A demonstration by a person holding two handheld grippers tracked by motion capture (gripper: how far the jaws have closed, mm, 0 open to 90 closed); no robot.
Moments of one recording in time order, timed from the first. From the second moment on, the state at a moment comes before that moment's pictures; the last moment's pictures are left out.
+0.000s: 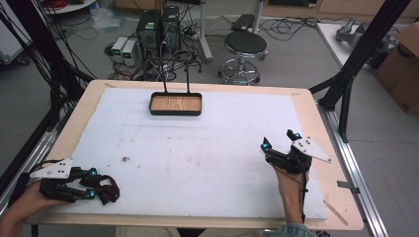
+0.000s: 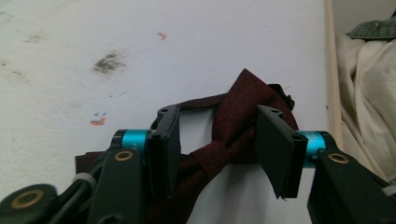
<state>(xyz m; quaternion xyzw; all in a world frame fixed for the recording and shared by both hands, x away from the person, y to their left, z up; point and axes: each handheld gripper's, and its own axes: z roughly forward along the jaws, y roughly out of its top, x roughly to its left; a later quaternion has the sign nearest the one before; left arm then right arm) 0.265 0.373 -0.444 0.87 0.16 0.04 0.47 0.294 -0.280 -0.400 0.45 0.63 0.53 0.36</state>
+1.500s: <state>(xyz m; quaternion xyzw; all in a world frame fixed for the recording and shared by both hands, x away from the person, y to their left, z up) 0.279 0.341 -0.409 0.81 0.13 0.08 0.56 0.297 -0.279 -0.405 0.45 0.64 0.51 0.36</state>
